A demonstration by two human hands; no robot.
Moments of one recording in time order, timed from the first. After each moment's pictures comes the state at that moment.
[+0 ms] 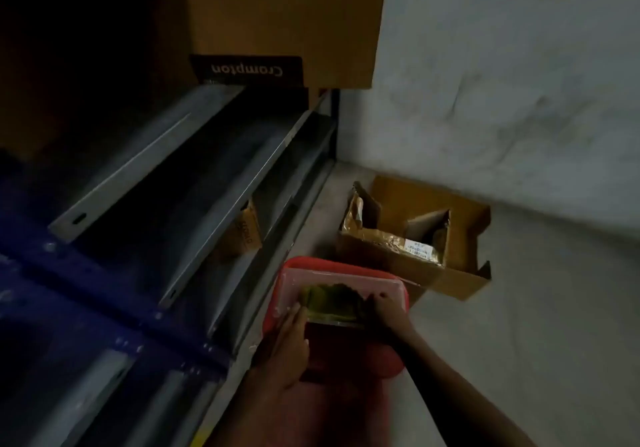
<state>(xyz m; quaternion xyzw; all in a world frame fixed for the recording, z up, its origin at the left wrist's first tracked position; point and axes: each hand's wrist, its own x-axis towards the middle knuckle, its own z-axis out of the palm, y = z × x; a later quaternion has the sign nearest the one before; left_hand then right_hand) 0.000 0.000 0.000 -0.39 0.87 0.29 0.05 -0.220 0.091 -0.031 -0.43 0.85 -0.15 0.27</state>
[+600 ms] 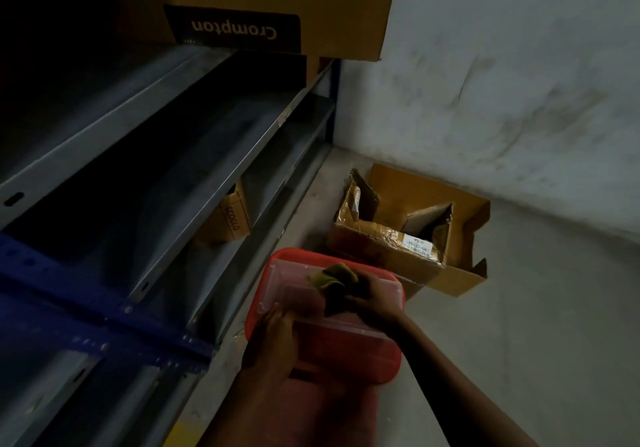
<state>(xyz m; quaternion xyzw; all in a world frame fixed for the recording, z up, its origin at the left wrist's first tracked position) -0.024 -0.013 -0.058 -0.44 0.82 0.36 -0.04 -0.226 0.068 0.001 -0.40 0.76 -0.36 0.38</state>
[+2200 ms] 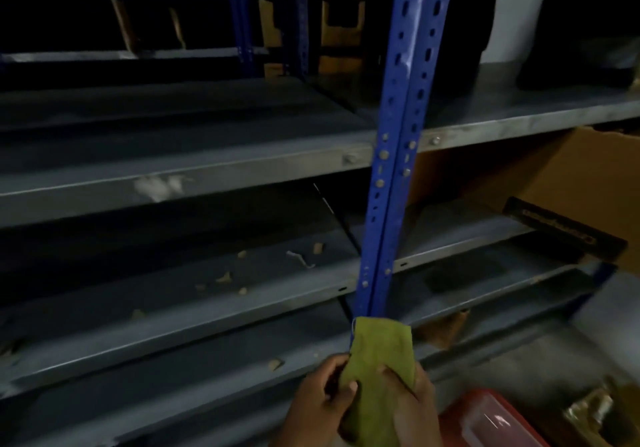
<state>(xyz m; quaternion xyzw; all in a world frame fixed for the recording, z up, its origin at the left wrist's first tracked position) 0.251 0.066 0.222 -0.58 0.56 0.45 -0.38 0.098 0.037 0.196 -0.38 0.56 -0.49 0.54</state>
